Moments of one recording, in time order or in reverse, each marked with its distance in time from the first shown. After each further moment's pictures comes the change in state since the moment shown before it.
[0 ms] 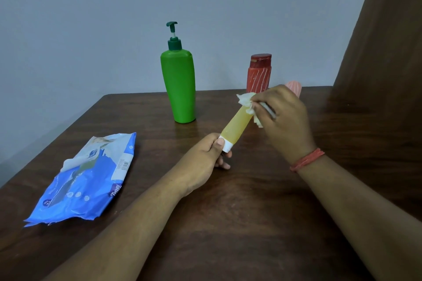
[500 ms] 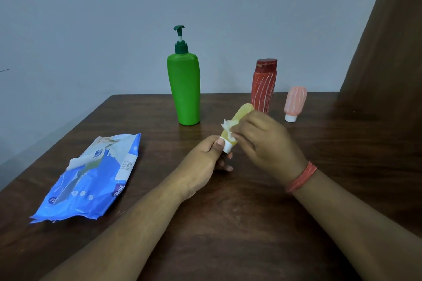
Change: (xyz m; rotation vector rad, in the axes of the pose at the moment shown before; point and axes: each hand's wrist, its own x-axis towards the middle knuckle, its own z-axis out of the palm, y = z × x) left_hand 0.002 -0.002 -0.001 -0.121 0.047 -0.017; right_hand -0.016 -0.017 0.013 -0.034 -0.229 -0.323
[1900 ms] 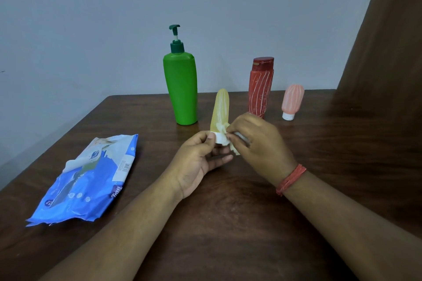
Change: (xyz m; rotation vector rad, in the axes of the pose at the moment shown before) left_hand 0.005 0.000 -0.005 -0.526 0.040 -0.039; right_hand 0.000 -0.009 0.008 0.191 -0.006 0.167
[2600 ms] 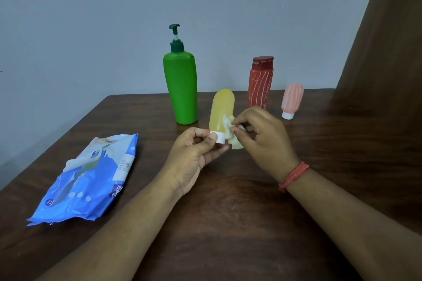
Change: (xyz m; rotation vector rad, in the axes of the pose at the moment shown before) left_hand -0.002 0.005 -0.001 -0.051 0.124 0.117; right_hand 0.000 0.007 -0.001 0.112 0.090 0.066
